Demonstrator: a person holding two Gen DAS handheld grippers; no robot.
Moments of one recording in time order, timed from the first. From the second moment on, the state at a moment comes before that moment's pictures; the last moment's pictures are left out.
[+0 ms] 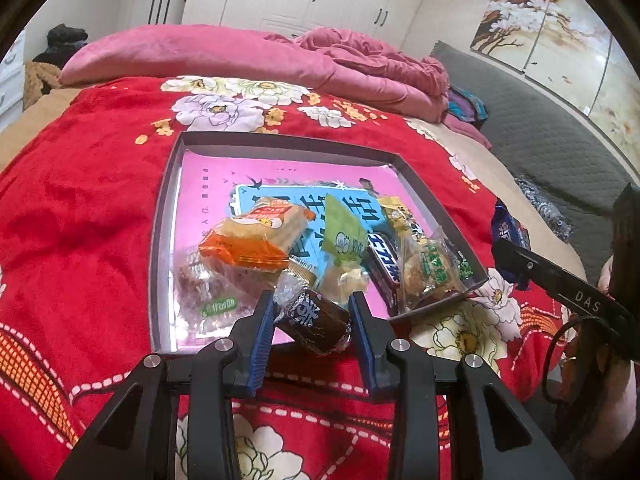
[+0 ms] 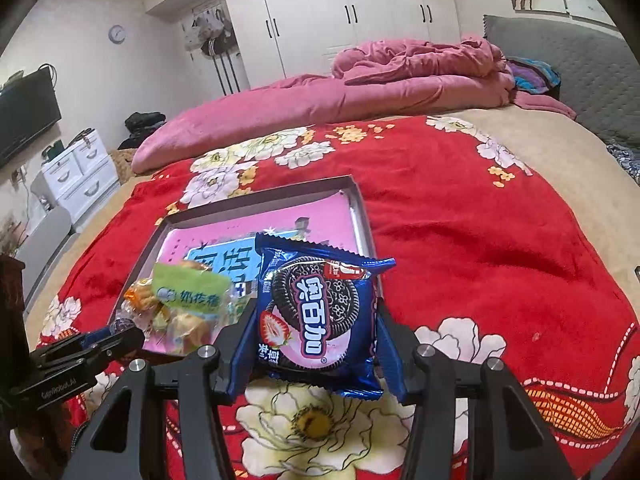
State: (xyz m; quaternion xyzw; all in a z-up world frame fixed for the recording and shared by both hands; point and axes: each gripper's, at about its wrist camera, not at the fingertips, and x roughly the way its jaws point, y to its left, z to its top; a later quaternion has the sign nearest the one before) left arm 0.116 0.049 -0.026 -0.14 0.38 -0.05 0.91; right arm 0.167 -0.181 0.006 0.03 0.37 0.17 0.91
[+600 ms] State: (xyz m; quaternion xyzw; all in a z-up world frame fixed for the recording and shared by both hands) left arm 0.137 0.046 -0.037 -0.14 0.40 -0.06 0.91; right arm 0.183 -0.176 -0.002 0.02 0.38 0.16 0.91
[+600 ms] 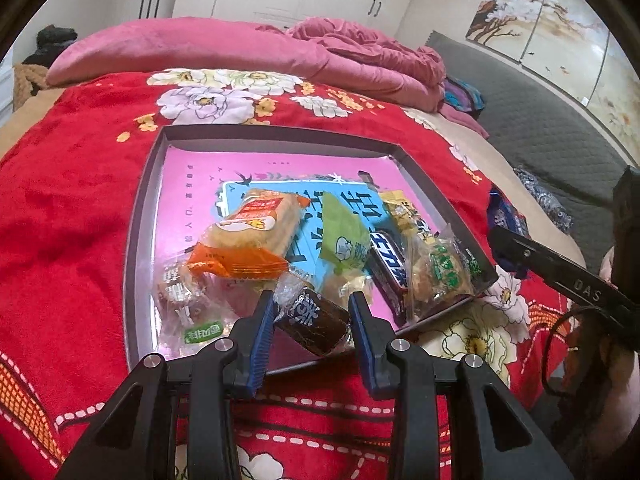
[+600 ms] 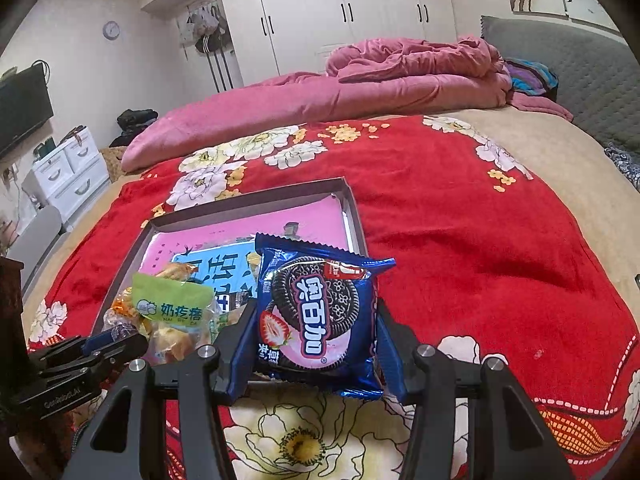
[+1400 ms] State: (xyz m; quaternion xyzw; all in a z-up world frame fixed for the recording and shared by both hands) left arm 0.139 0.052 -0.039 -0.14 0.39 -0.05 0.91; right arm 0.203 -0.163 -0.033 0.03 0.40 0.17 0.90
